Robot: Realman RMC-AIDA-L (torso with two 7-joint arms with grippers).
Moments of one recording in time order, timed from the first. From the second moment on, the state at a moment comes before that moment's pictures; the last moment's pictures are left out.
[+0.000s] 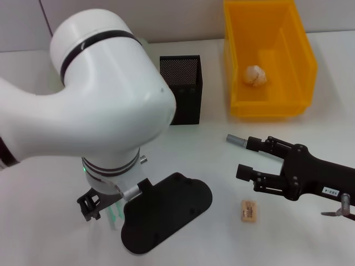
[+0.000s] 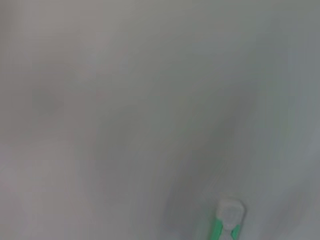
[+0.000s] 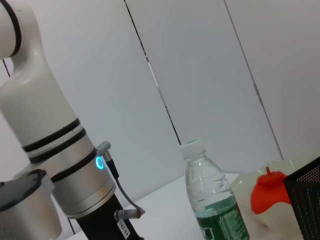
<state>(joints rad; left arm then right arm) -0.95 -2.06 2.23 1.27 2.60 1.62 -1.64 0.32 2.08 -0.62 -0.42 -1.82 -1.70 1.11</state>
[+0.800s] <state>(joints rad) -0.97 -2.07 2.30 1.23 2.61 1.58 -1.65 0.31 2.08 -0.62 -0.42 -1.82 -1.71 1.11</state>
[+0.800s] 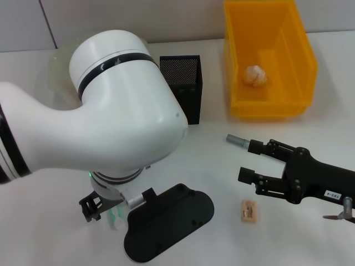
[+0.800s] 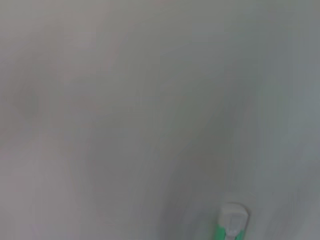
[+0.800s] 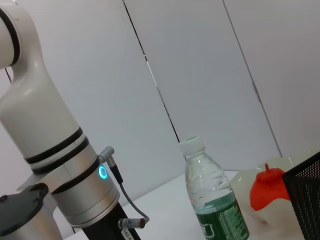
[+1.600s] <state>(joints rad) -0.98 -2.07 2.36 1.22 2.62 1.57 -1.66 0.30 2.08 -0.62 -0.43 -1.82 -1.72 1.12</state>
